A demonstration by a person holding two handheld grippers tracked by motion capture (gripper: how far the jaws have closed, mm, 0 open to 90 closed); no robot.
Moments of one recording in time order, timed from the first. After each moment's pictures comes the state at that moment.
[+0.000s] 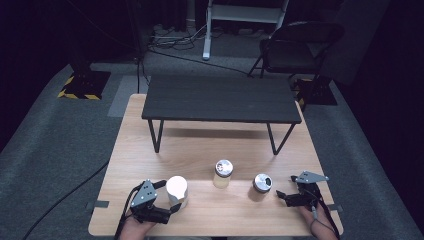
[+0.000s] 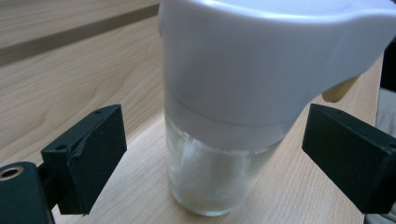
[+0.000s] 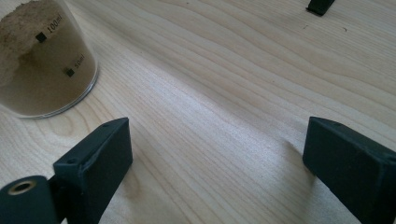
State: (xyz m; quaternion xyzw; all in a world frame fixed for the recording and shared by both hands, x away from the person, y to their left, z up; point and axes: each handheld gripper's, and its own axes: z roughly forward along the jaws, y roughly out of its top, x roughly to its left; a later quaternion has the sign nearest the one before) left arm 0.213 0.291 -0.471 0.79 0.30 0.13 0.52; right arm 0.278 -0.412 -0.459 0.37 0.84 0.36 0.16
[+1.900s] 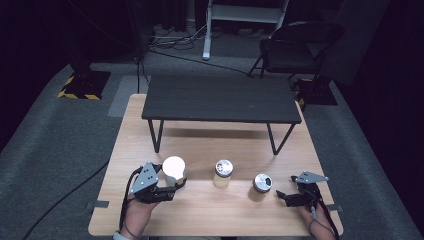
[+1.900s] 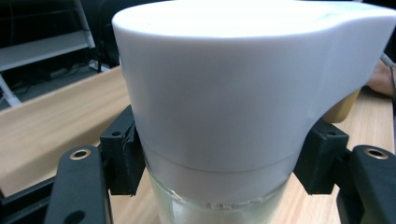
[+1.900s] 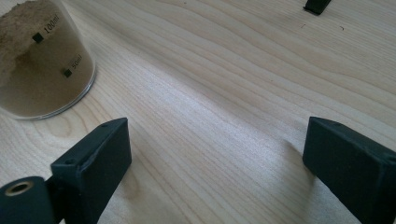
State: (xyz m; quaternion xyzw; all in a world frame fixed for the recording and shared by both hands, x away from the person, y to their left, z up) left arm 0.225 0.283 -0.422 0.75 0.26 0.21 0.56; right arm 0.277 -0.410 -0.459 0.38 0.84 0.36 0.17
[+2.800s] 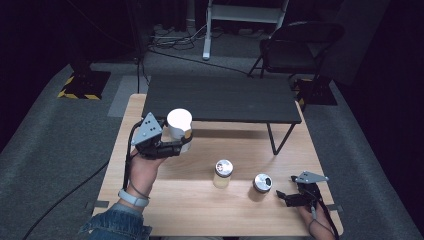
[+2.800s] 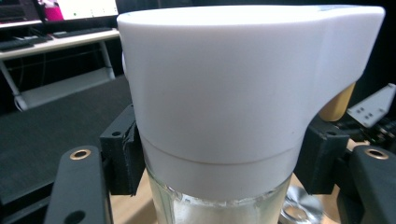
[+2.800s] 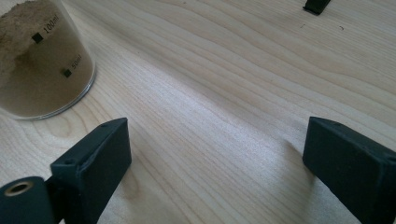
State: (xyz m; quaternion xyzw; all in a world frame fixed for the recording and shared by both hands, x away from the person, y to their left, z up) left arm 0.286 0.268 -0.333 0.72 0.25 0.25 0.59; right arm 0.276 -0.410 -0.459 0.38 0.84 0.36 0.17
